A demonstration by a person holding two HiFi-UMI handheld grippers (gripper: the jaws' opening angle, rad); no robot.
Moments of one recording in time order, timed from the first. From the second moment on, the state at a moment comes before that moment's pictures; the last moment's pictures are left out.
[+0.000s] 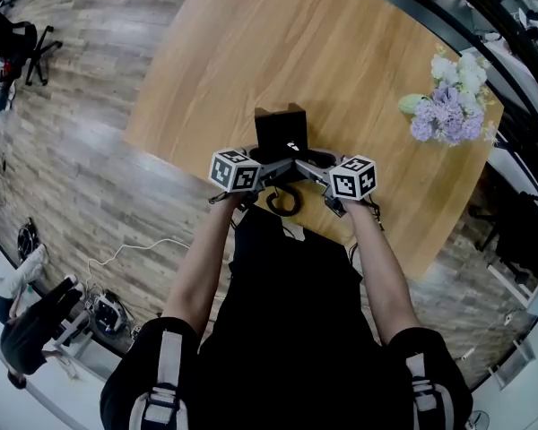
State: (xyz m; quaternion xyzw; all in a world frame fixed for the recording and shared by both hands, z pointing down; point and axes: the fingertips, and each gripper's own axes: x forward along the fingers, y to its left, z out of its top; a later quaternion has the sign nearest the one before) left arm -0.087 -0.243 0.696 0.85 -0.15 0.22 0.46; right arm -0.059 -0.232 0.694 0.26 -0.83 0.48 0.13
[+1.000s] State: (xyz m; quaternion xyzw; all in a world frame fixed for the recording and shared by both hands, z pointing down) left arm -0.068 -0.195 0.618 0.87 -0.18 0.16 0.43; right arm -0.035 -0.182 0.619 0.28 -0.85 0.44 0.09
